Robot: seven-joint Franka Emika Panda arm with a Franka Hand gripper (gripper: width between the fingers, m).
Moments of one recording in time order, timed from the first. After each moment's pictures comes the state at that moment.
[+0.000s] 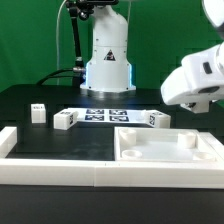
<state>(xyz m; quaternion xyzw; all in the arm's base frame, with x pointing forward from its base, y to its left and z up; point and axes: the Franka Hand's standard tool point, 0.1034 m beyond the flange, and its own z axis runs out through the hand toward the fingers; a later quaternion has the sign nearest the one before) 0.451 0.160 0.070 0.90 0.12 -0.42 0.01</state>
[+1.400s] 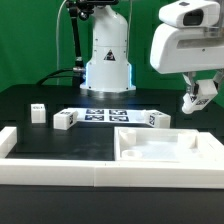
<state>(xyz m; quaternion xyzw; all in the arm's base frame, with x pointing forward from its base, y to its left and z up) 0.527 0.136 0.114 0.99 0.13 -0.05 -0.03</state>
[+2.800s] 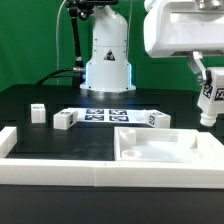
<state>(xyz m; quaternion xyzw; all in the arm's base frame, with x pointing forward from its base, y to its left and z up) 0.613 0.122 0.143 0.97 0.13 0.22 -0.04</state>
